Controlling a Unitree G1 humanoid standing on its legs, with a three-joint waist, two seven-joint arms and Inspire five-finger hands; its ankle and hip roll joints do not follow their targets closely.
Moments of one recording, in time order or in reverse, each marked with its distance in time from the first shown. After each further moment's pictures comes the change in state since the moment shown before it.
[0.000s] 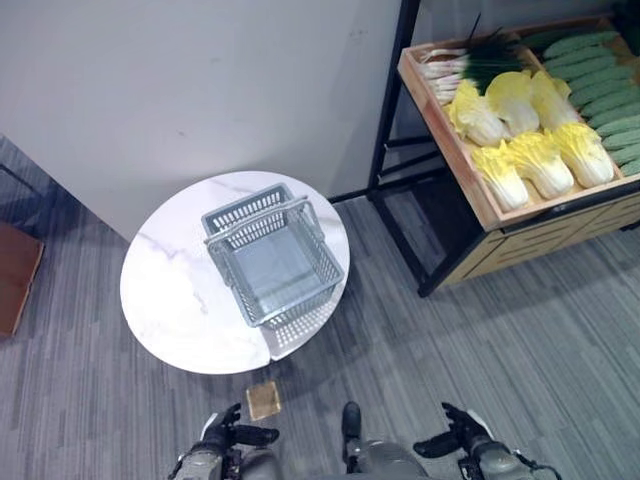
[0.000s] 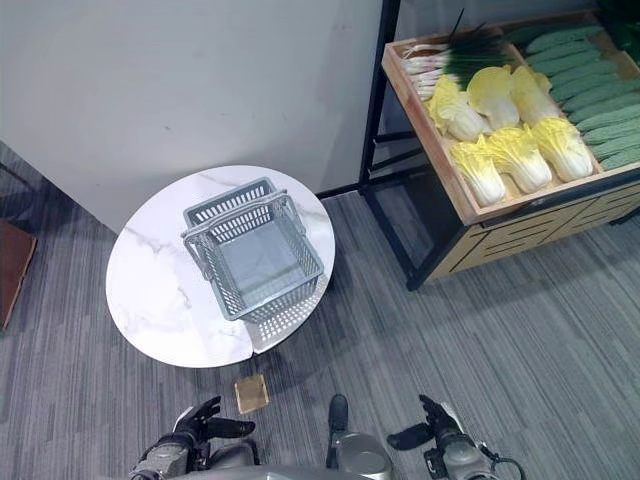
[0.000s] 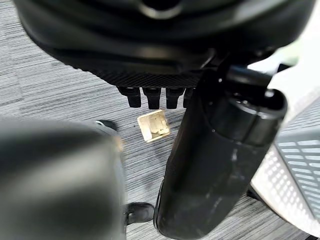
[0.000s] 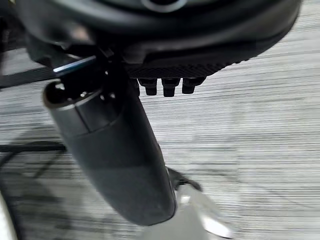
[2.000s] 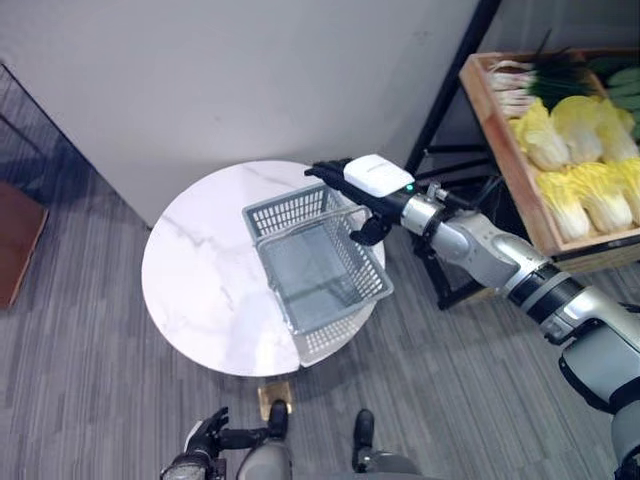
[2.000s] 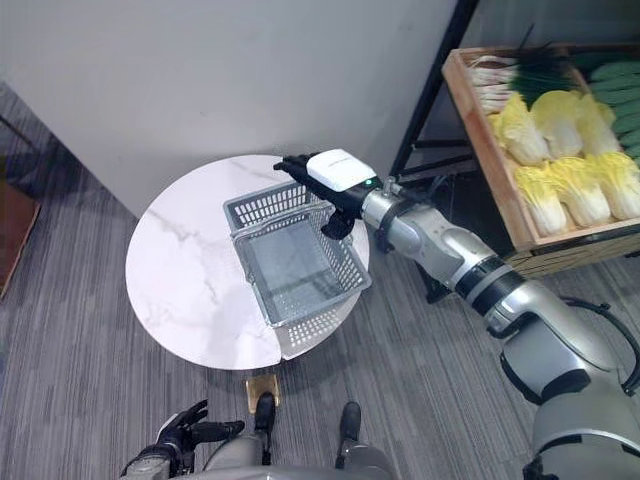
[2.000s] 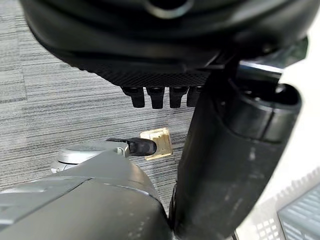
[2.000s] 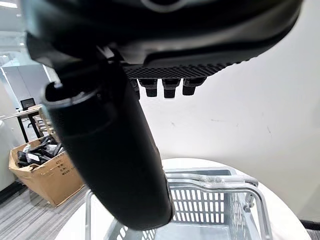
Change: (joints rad) left arm 0.085 0.063 0.037 -0.068 -0.065 0.001 -0.063; right arm -0.927 -0.364 0.607 -0.835 -0.438 -0.082 -0.014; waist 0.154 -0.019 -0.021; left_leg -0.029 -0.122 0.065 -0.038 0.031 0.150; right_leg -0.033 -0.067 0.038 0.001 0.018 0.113
